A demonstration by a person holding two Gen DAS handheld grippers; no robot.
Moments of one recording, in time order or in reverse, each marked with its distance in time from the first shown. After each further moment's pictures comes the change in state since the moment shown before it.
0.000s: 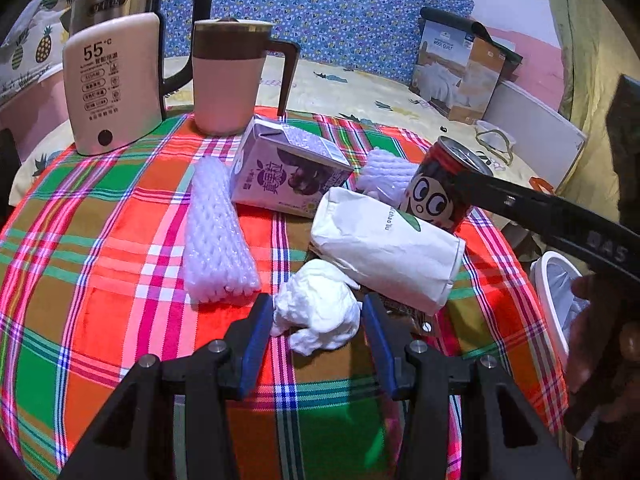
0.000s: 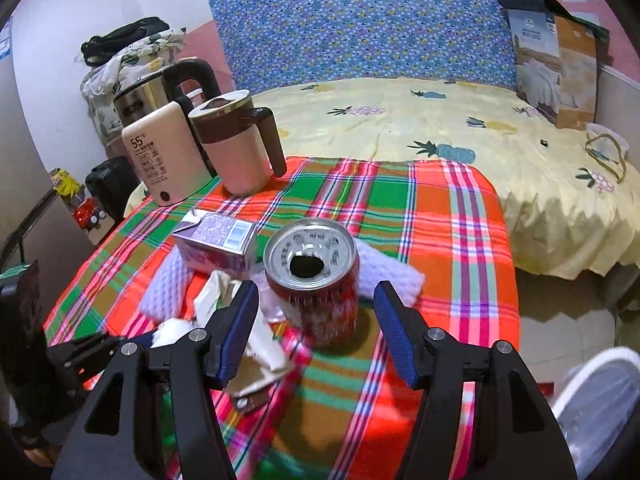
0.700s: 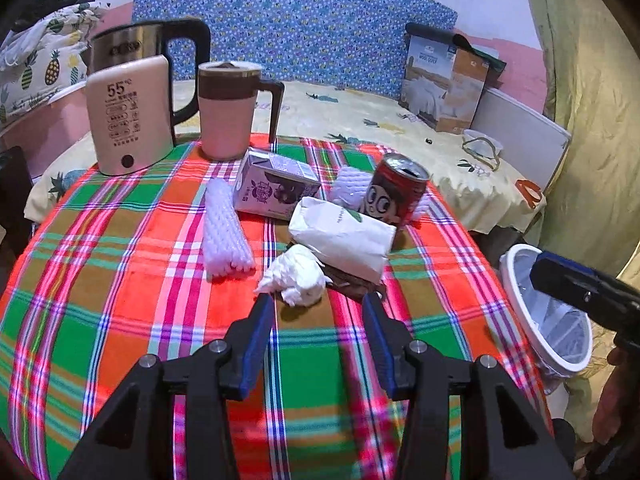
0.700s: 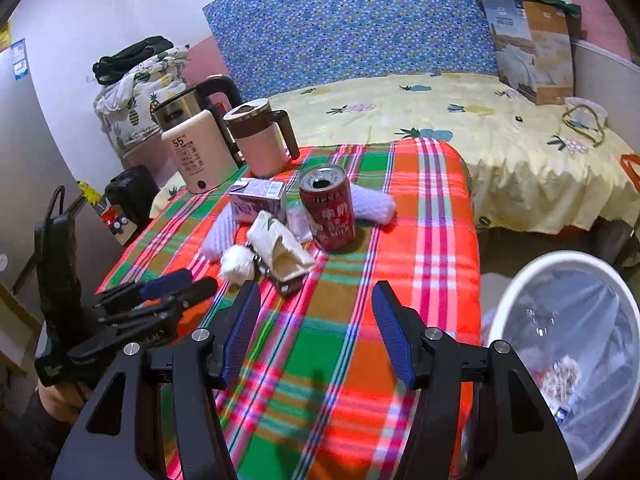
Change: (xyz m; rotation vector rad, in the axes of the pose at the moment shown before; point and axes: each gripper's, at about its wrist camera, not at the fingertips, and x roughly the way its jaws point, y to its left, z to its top) left arm -0.054 -0.019 -0.015 0.040 -0.065 0.017; right arm -0.077 0.008 -0.044 0.080 -0.010 0.030
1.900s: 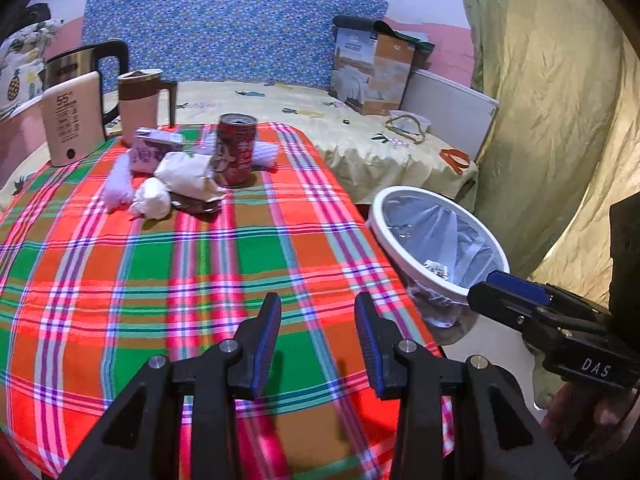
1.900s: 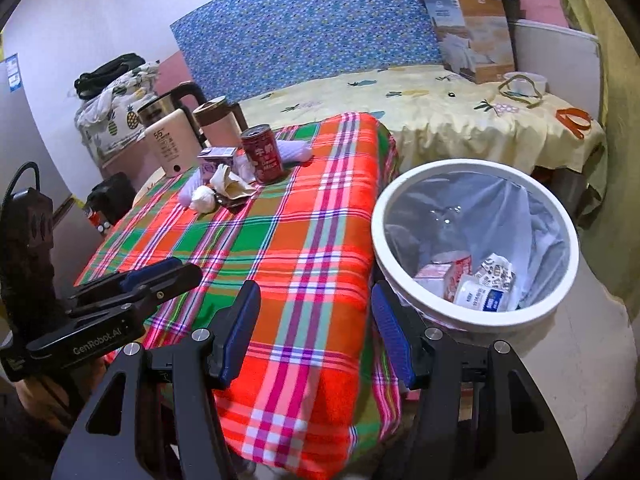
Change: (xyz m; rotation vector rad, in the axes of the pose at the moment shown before) left arm -0.068 -0.110 -0.079 0.087 -0.005 -0.159; right arm -0.086 -0.043 -0.091 0.085 -0.028 -0.094
